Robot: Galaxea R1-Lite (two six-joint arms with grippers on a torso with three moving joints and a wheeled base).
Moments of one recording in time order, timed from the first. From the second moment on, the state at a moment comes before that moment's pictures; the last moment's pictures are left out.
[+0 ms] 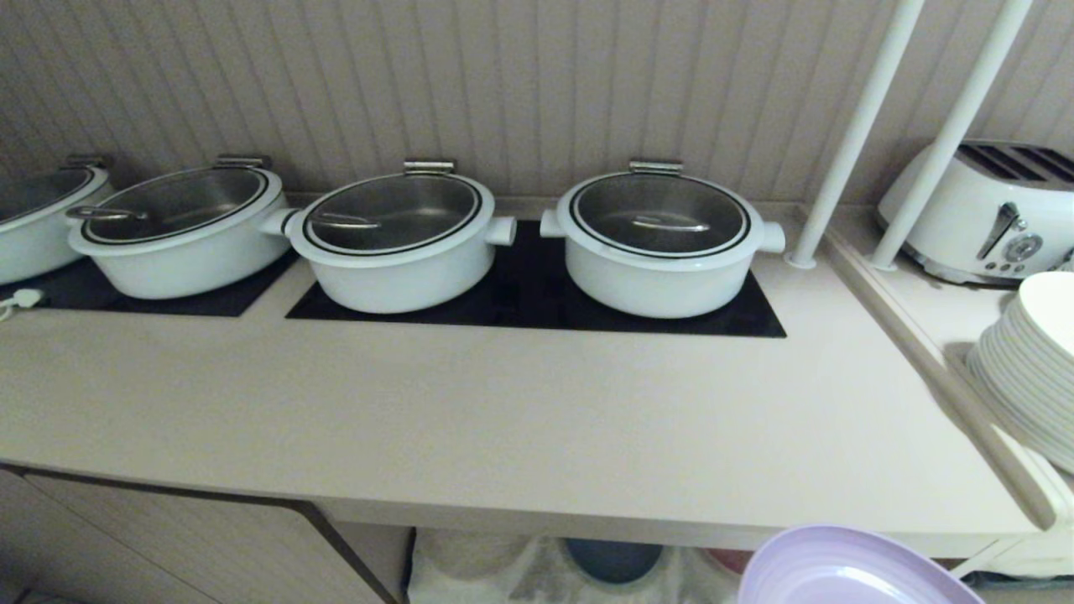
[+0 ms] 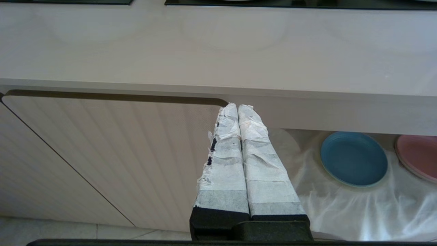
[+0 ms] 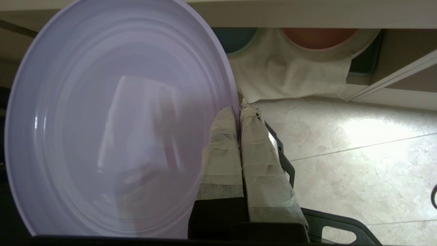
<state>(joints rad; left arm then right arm) 0.00 0.00 0.00 0.02 -0.01 -0.01 0.08 0.74 -0.34 0.29 0.27 0.22</state>
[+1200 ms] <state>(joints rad) 0.00 0.00 0.00 0.02 -0.01 -0.01 0.10 1.23 -0.55 0.03 0.32 0.22</state>
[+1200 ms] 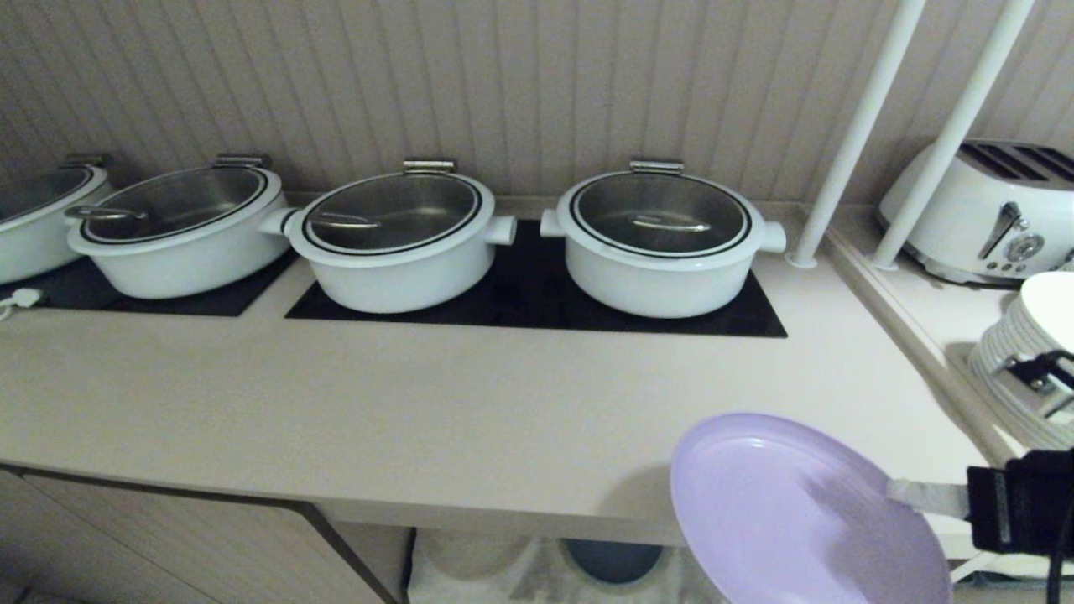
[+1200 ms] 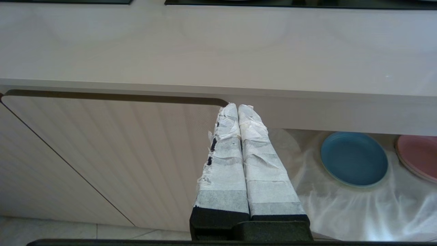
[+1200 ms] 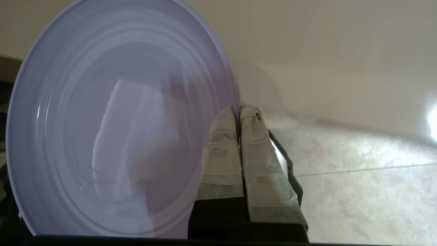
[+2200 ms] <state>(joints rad) 0.00 0.00 0.00 0.02 -0.01 -0.01 0.24 1.76 -0.91 -0.11 0.32 0.21</state>
